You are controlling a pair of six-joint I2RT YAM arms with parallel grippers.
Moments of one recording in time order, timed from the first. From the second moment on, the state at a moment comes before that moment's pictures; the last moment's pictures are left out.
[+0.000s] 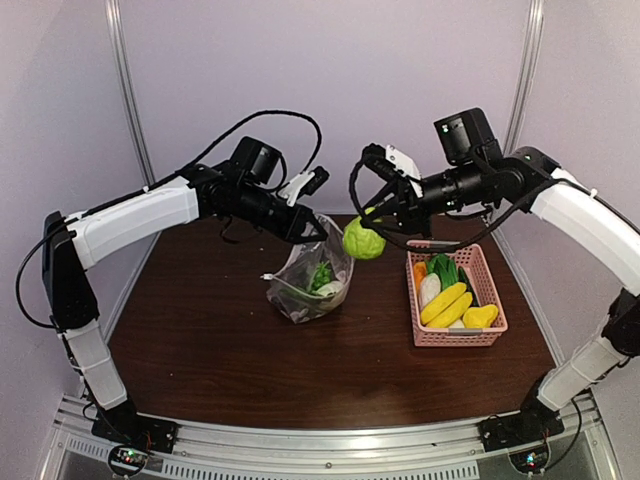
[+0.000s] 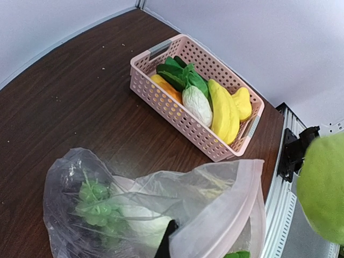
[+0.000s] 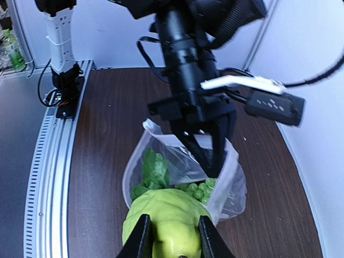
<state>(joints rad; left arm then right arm) -0.74 1.80 1.70 -0.61 0.47 -0.09 0.70 1.47 1.64 -0.75 -0.53 -0.50</state>
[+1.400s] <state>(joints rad) -0.73 1.80 1.70 -0.60 0.51 -0.09 1.07 1.72 1.77 -0.99 -0.05 -0.82</state>
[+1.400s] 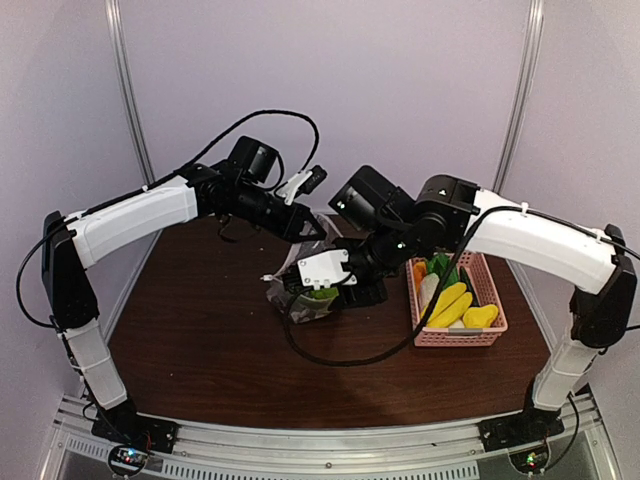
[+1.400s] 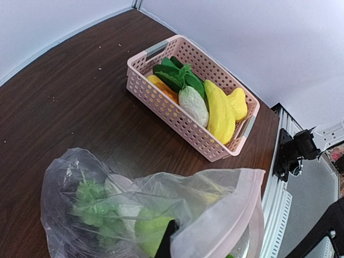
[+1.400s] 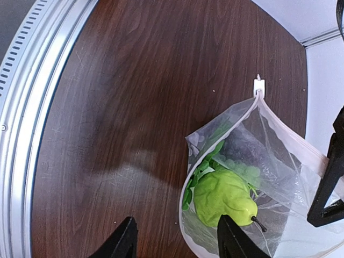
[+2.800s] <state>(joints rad) -0.75 1.97 2.32 -1.15 -0.05 -0.04 1.04 1.75 1.96 -0.86 0.22 -0.88</state>
